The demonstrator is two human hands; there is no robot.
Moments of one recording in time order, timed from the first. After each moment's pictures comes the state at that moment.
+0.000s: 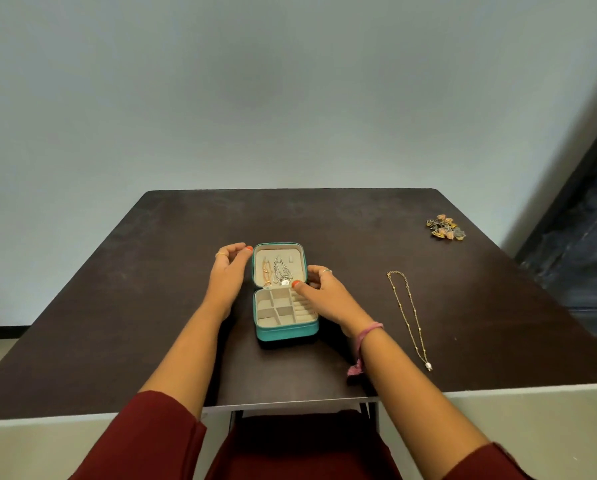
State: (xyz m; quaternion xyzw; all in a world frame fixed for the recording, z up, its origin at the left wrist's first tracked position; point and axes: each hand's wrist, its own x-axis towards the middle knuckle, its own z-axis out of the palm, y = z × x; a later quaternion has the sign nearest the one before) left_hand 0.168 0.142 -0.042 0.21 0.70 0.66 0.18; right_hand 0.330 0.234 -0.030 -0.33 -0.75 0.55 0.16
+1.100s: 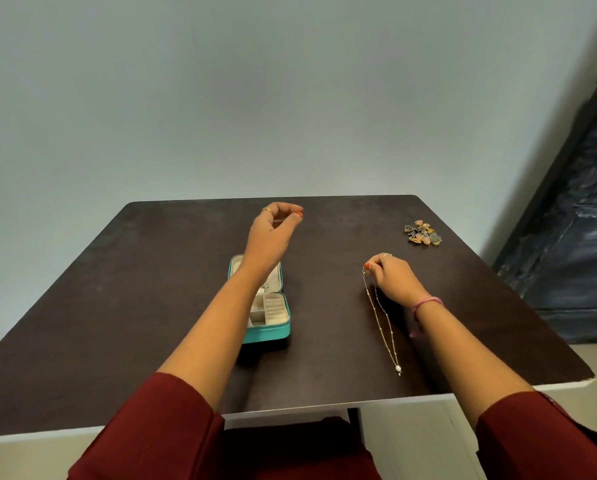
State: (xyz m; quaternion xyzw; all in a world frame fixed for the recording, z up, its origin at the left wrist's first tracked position) left_hand 0.251 0.205 0.048 0.38 0.63 0.66 0.16; right_hand 0.417 0.371 -0.023 -0.40 -0.87 0.25 0.16
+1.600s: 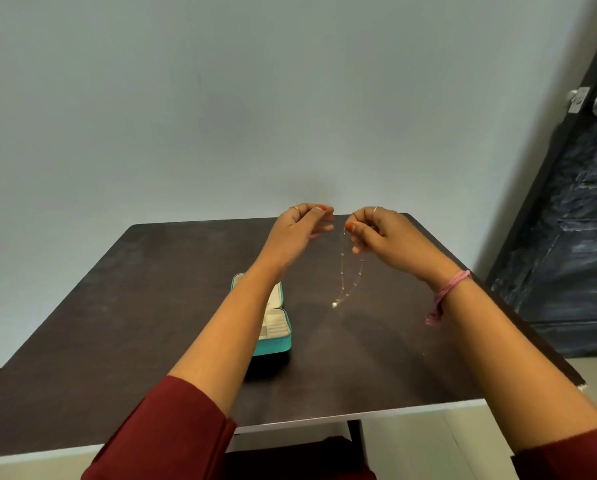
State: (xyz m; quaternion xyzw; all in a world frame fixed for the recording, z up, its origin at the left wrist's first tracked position) left_hand 0.279 0.207 0.095 0.44 0.56 0.64 0.27; right_hand 0.428 0.297 0.112 -0.21 -0.89 0.31 0.28
